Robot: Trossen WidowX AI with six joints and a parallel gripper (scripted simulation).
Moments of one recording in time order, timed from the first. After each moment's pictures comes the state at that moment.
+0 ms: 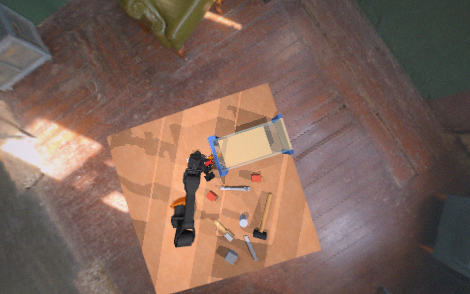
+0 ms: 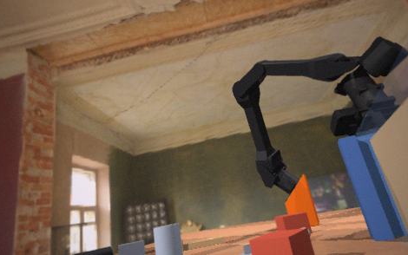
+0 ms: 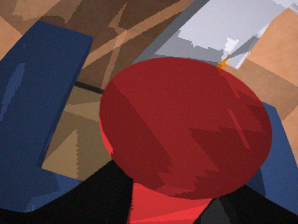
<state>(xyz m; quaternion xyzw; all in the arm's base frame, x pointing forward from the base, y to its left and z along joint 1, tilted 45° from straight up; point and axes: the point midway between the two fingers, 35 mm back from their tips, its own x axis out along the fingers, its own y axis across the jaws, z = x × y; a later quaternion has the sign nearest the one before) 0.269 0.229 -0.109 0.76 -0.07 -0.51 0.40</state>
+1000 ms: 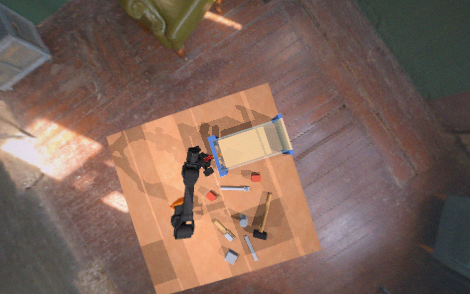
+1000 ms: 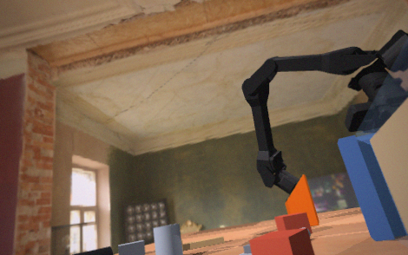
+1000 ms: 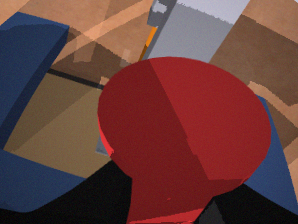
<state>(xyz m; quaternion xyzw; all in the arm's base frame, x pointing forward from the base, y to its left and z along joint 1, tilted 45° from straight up) 0.272 0.249 -0.129 0.76 -0.08 -0.50 0.41</state>
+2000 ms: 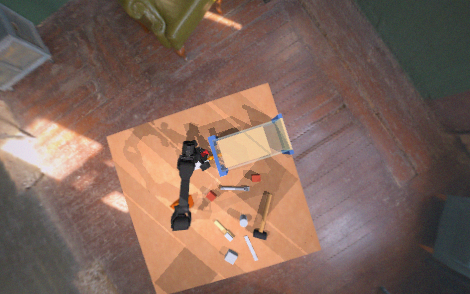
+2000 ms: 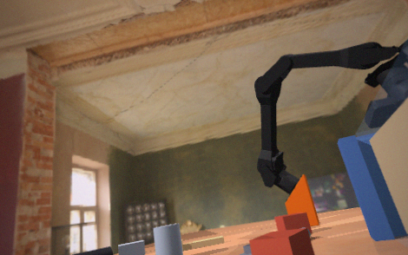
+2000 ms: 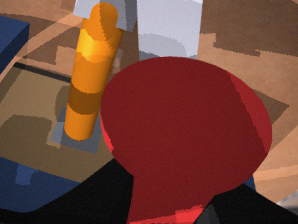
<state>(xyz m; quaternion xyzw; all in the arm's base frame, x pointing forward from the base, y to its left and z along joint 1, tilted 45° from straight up) 0.262 0.278 -0.153 0.77 -0.08 -0.50 0.40</state>
